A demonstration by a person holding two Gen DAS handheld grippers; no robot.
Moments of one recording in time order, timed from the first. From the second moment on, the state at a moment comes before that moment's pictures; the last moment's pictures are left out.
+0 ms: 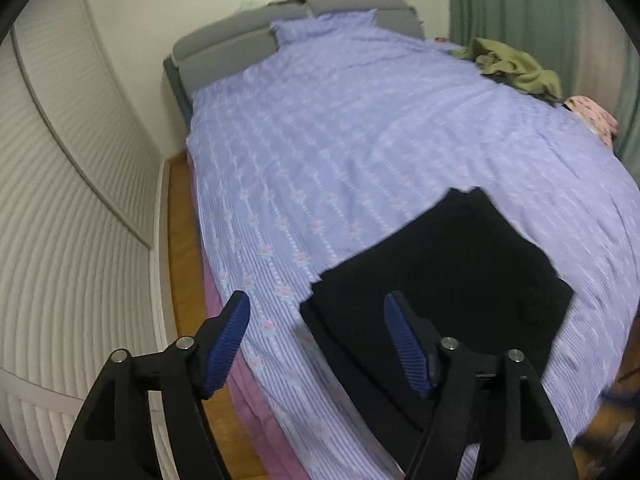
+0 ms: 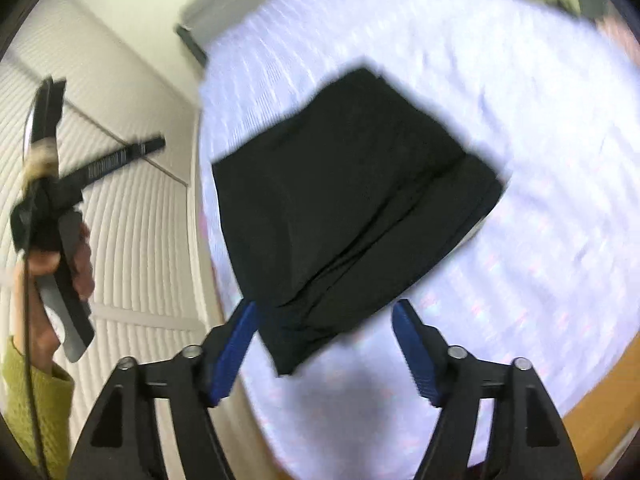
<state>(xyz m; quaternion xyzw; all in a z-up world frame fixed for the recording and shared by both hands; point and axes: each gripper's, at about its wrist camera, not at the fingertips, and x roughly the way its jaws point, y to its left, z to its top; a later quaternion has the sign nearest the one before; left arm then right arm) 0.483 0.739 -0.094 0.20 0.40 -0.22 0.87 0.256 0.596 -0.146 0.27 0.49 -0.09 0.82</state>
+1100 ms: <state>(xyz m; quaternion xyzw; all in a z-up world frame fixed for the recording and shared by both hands) -0.004 0.425 0.026 0.12 0.32 -0.22 0.92 -0.112 0.235 0.033 0.13 0.31 -0.10 0.94</state>
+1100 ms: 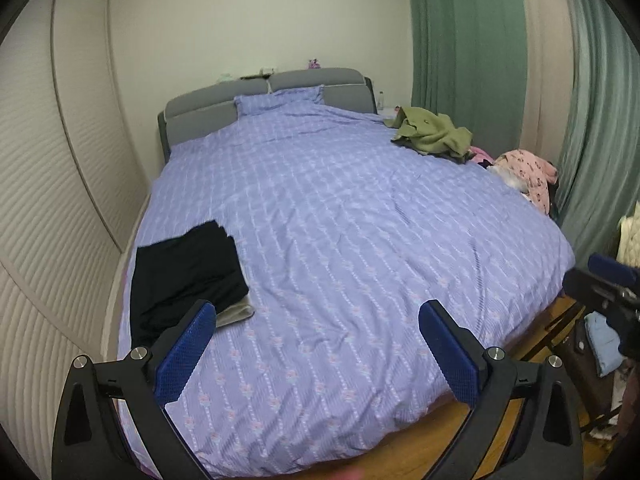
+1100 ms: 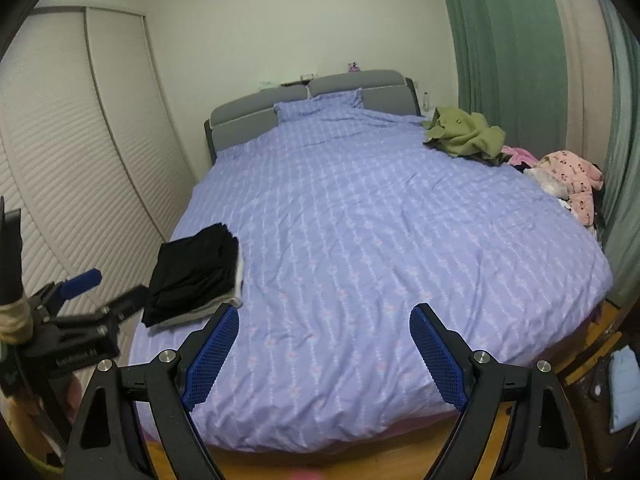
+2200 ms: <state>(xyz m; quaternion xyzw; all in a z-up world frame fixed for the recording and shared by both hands) -0.070 0.238 0.037 0.04 0.33 -0.13 0.93 -0.131 0.024 0.038 0.08 0.33 -0.01 0.94</state>
